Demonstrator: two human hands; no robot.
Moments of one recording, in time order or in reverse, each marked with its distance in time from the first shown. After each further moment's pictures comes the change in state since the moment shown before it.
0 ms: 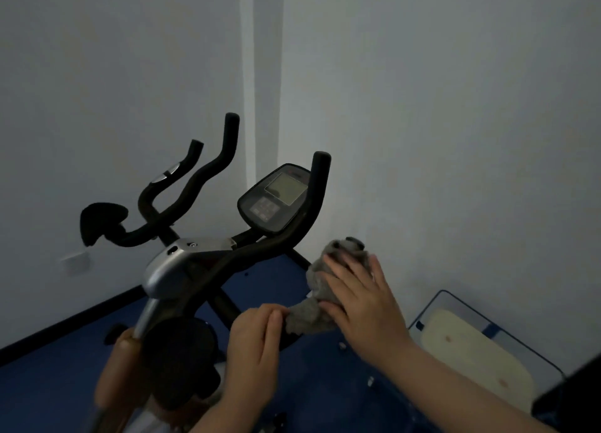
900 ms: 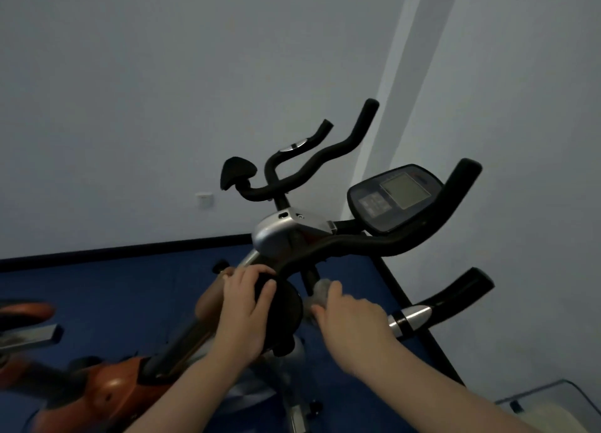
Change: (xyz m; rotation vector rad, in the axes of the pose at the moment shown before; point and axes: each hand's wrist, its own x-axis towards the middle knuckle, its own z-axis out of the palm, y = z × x) left_hand -0.011 -0.036 -0.091 0.121 0.263 -0.322; right_hand 0.057 -0.114 0.046 0.039 -0.741 -0.019
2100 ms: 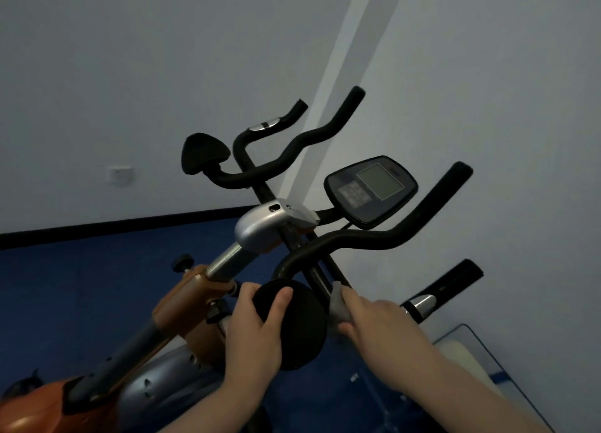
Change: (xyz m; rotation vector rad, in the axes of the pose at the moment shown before) left_hand 0.002 -0.029 0.007 -0.485 -0.097 -0.305; right_hand -0.028 -0.004 -0.019 -0.085 -0.096 0.053
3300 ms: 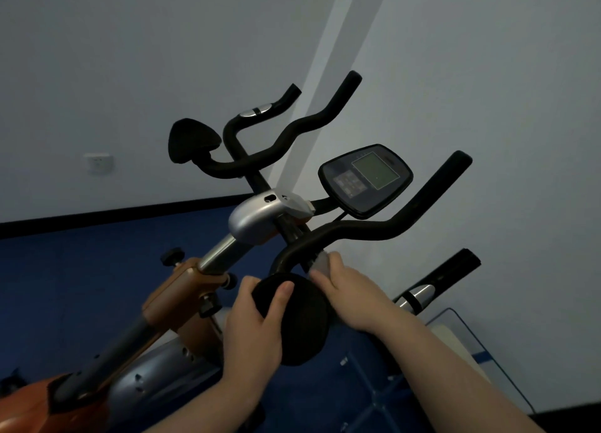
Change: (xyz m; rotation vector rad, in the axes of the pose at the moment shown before) left_hand 0.003 -0.002 -0.002 -0.022 -0.035 0.064; right_hand 0.061 -0.008 0.000 0.537 -0.120 0.123
